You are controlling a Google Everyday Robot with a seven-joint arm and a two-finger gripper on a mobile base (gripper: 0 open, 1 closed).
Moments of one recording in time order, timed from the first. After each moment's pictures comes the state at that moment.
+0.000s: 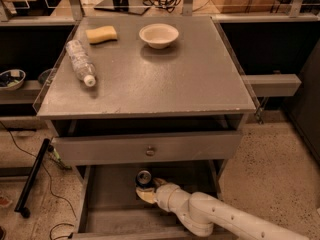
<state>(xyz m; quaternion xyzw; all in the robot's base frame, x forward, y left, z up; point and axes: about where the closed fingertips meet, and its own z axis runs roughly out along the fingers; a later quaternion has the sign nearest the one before) 0.540 0.039 0.418 -0.27 0.79 0.28 0.48</state>
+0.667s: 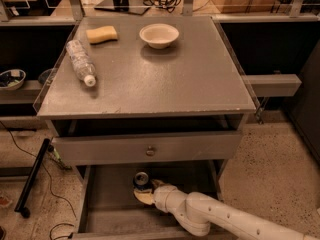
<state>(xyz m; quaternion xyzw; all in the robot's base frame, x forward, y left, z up) 0.538 0.049 0.404 -0.28 0.79 0.28 0.46</state>
